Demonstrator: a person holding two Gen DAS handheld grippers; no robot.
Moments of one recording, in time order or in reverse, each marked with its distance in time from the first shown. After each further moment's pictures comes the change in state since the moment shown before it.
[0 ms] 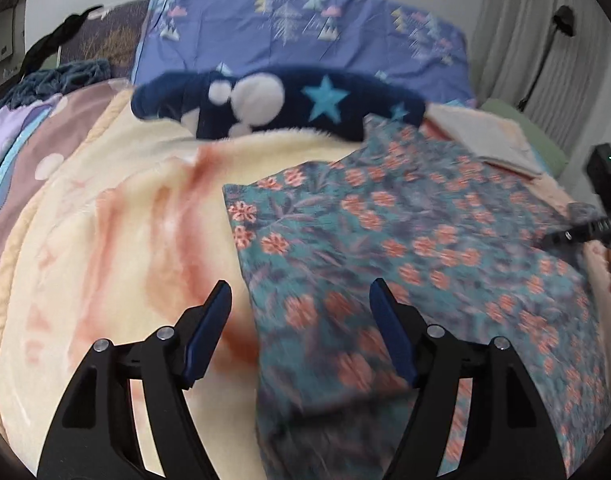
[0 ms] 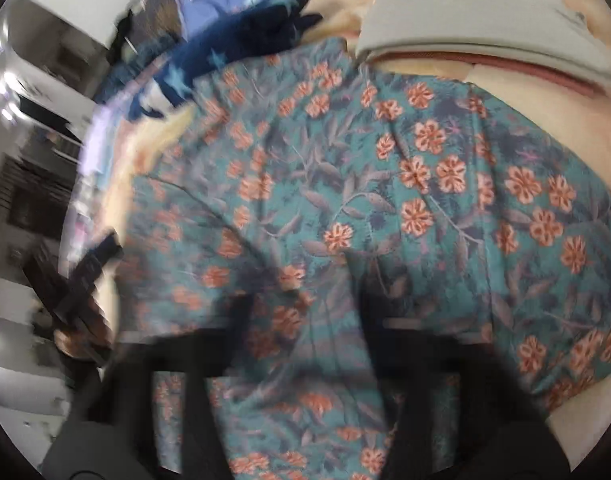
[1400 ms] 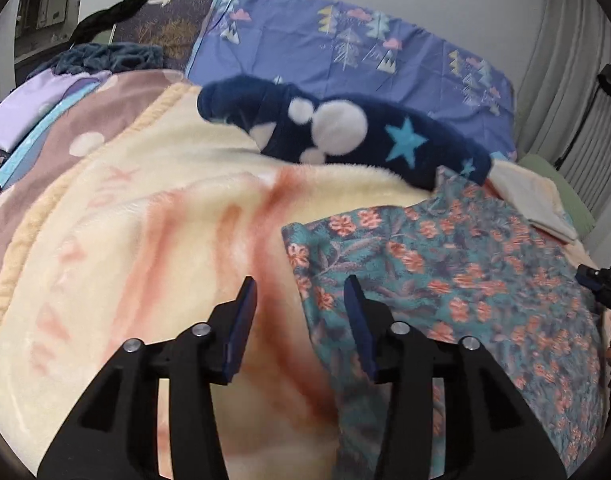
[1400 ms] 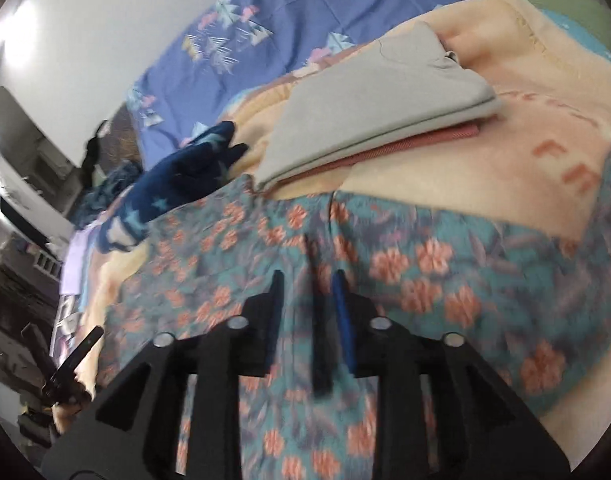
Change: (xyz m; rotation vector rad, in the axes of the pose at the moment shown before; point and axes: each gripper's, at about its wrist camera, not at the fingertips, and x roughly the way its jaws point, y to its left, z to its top) left arm -0.016 0.045 0.002 -0.163 -0.133 0.043; right arm -0.033 -0.056 -0.029 0.230 -0.469 -0.020
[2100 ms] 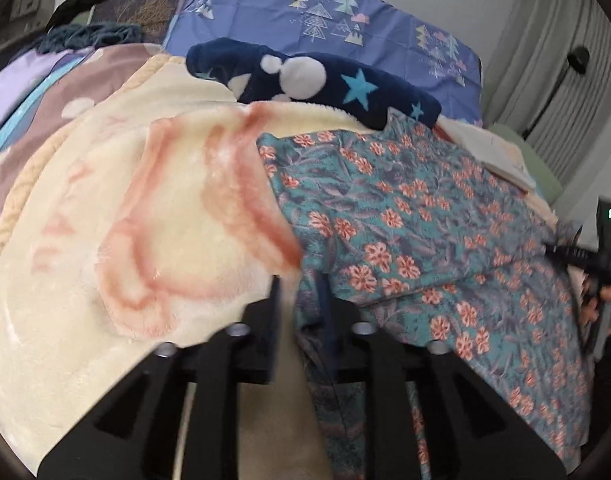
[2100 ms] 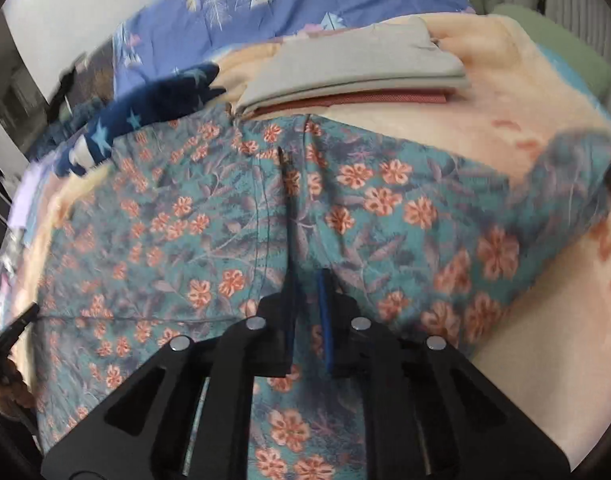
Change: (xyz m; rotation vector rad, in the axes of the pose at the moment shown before) left arm -0.038 0.004 -0.055 -0.002 0.103 -0.095; right arm -0.006 0.015 -0.045 -0.147 0.050 -0.202
